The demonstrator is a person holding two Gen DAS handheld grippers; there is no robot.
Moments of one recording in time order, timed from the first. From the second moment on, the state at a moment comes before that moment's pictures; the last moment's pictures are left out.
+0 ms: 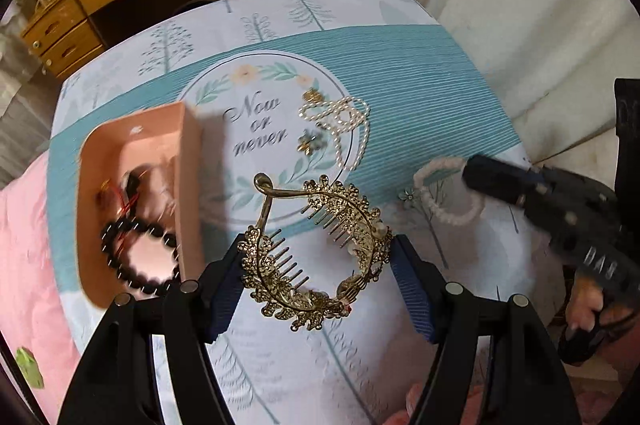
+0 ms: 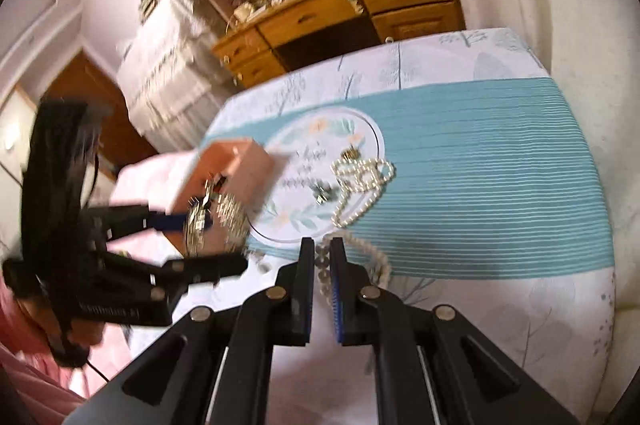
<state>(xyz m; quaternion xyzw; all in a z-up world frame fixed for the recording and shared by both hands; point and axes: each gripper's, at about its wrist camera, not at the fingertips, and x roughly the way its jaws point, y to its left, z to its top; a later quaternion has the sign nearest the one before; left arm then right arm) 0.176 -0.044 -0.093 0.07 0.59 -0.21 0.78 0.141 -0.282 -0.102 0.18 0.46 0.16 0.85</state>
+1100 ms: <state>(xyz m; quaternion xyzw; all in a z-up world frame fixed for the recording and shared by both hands) 0.184 0.127 -0.063 0.03 0.55 -0.23 0.80 0.126 -0.150 -0.039 0.33 0.37 0.11 0.86</state>
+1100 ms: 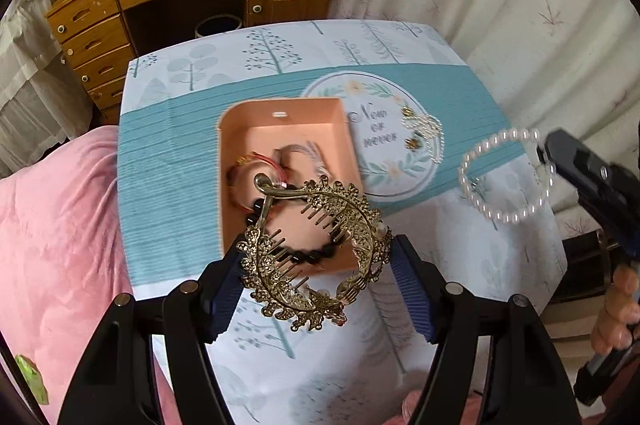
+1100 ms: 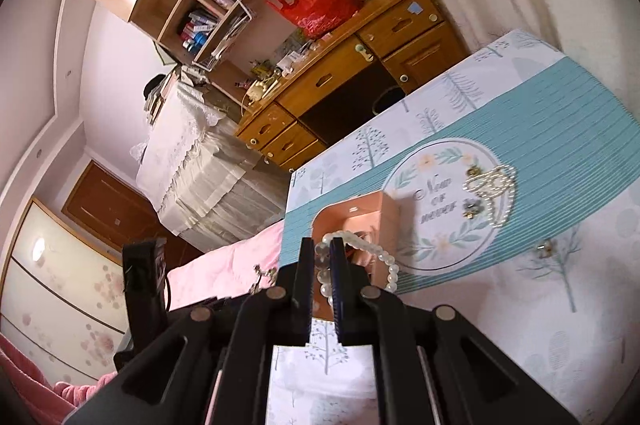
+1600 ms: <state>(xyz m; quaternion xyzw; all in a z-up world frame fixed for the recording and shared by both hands) 0.243 0.157 -0.084 -0.01 0.54 -0.26 0.80 0.159 -0.080 -0.060 0.29 0.42 0.10 0.86</state>
